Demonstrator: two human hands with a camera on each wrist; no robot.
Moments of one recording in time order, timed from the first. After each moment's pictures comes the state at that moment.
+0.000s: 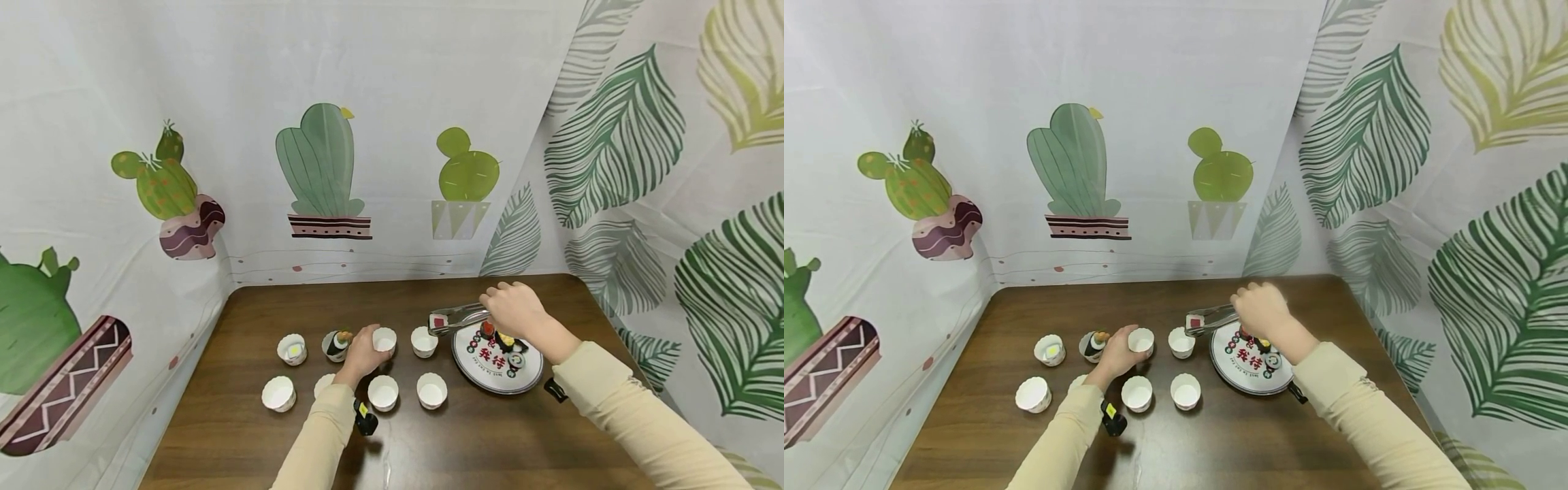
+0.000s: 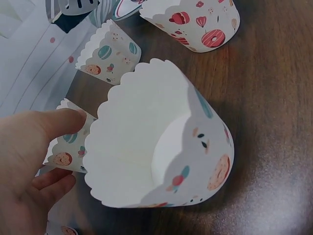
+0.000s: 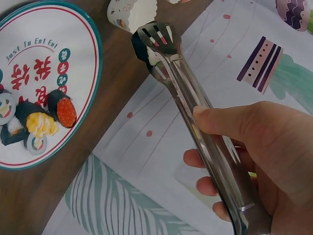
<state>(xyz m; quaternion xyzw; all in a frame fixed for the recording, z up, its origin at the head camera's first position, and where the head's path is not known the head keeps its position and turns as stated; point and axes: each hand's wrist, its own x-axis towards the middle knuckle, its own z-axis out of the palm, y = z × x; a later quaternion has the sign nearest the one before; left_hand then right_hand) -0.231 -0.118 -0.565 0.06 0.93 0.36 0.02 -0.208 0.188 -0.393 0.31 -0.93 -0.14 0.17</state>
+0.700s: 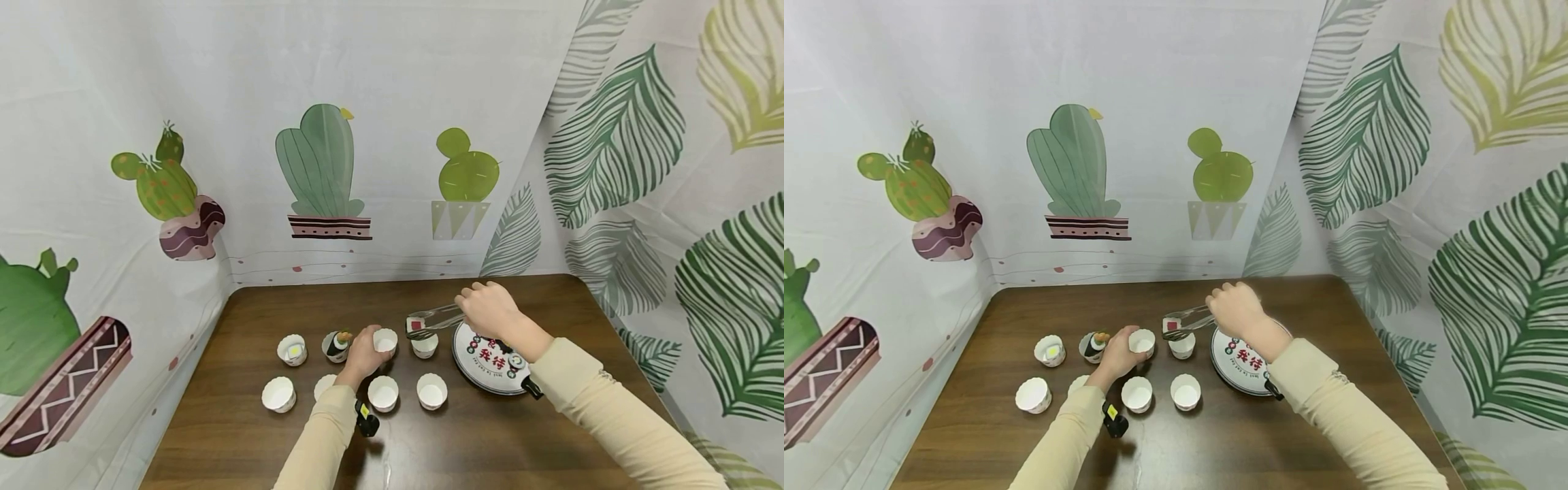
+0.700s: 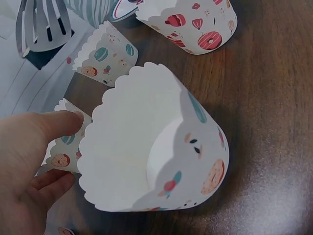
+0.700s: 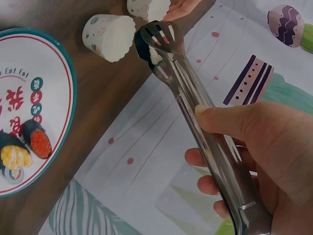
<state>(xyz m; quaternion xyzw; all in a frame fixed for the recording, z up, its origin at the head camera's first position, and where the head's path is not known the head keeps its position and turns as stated) -0.227 -0.114 -0.562 0.05 0.93 0.37 0.01 -0.214 0.152 -0.395 0.33 -0.92 -0.15 0.17</state>
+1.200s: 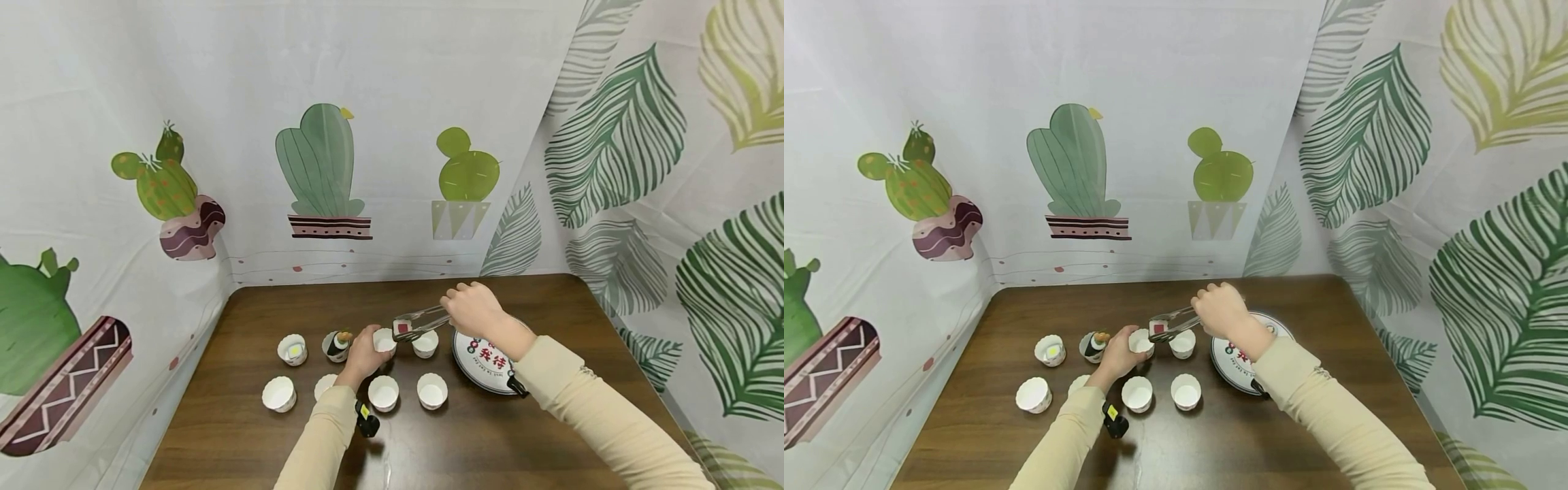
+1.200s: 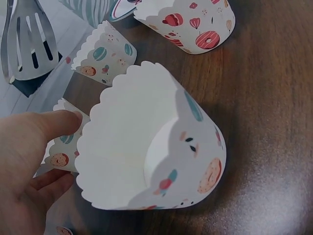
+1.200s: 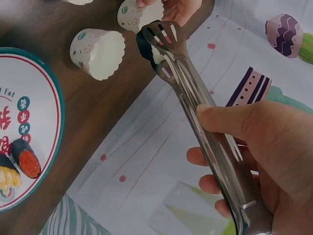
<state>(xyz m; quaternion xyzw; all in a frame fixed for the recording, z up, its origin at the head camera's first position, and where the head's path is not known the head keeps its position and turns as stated) -0.228 -0.114 -0.565 0.04 0.93 0.38 0.01 -0.217 0.129 -0.398 0.35 -0.91 -0.15 0.17</state>
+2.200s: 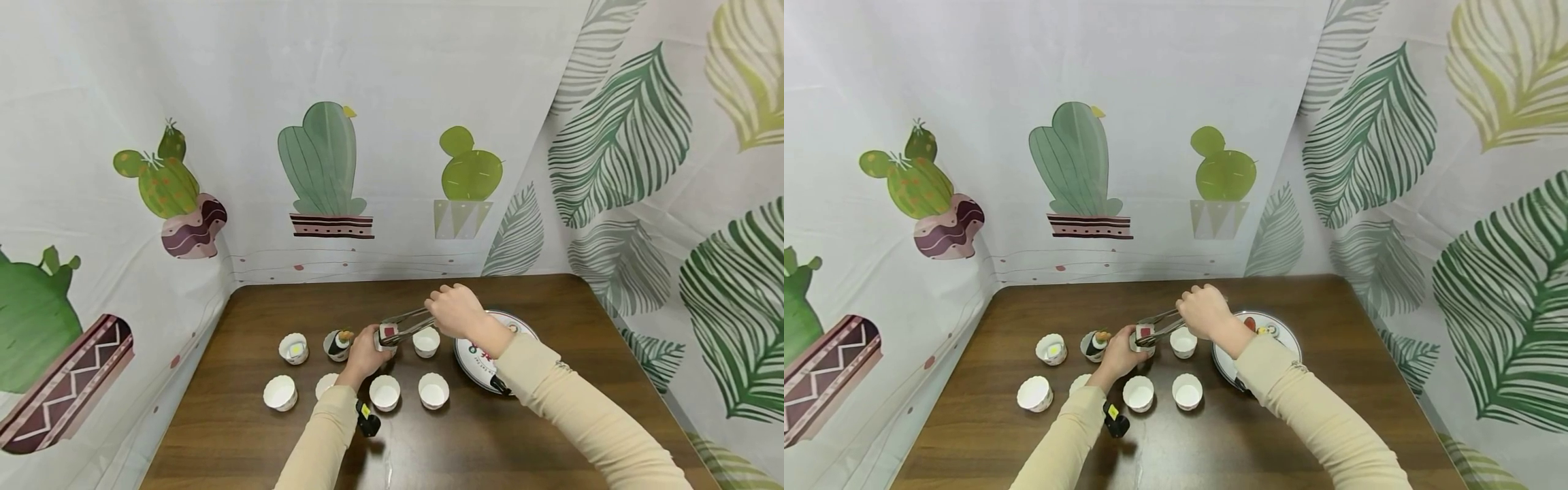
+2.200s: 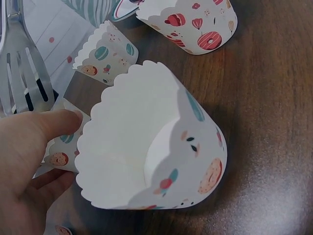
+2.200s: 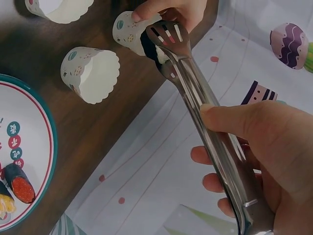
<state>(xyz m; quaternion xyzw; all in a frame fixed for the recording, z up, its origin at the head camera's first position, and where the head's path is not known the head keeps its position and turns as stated) -0.228 -0.117 -0.567 0.05 0.92 0.38 -0.01 -0.224 0.100 -0.406 0.36 -0.90 -0.16 0.16</state>
